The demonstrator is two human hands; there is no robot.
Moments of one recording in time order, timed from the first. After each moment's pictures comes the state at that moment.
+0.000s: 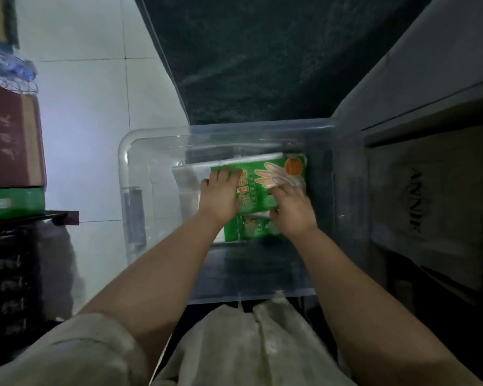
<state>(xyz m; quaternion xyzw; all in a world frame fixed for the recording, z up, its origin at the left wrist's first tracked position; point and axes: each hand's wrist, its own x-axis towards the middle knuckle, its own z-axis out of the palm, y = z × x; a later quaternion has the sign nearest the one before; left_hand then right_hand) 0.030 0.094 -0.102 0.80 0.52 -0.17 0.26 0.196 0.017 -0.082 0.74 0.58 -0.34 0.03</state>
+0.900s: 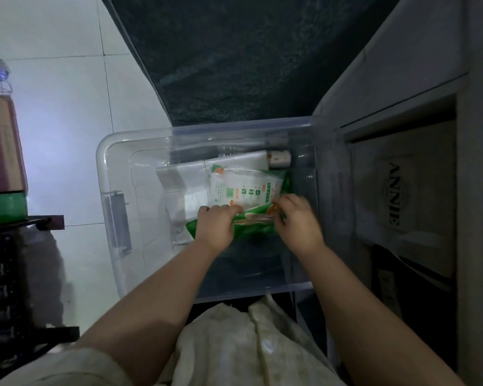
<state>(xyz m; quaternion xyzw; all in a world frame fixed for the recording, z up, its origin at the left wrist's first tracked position) 0.029 0.032 -0.108 0.81 0.49 -0.12 0.32 0.219 -0.020 -0.052 0.75 0.57 -0.32 -0.10</state>
